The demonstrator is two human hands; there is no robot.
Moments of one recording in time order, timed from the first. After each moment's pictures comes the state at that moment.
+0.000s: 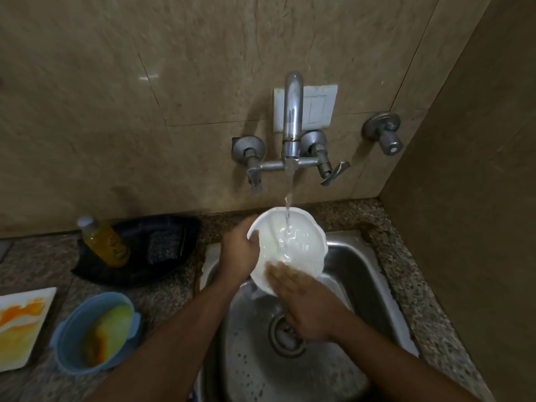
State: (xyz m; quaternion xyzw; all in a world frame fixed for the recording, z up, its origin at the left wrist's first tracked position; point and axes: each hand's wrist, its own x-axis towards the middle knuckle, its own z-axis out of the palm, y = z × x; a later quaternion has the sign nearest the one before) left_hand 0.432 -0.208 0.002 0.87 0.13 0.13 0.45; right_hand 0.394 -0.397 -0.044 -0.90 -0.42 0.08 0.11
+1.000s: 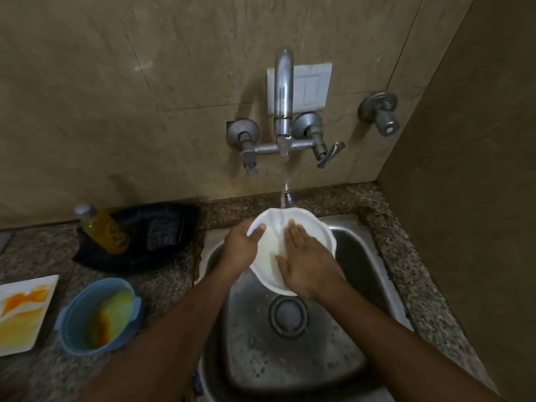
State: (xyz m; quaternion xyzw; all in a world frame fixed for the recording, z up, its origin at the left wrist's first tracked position) left_hand 0.423 -0.211 -0.022 0.81 0.20 -0.01 0.56; right_hand 0.411 -0.375 -0.018 -0.97 -0.21 0.09 0.11
